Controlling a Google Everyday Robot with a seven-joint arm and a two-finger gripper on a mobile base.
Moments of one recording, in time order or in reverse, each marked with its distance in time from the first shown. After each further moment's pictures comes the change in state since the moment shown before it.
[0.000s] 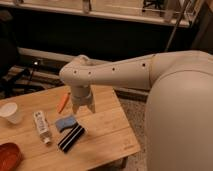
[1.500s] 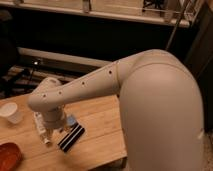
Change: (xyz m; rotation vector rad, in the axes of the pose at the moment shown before) arm 0.096 0.136 0.047 -0.063 0.075 -0.352
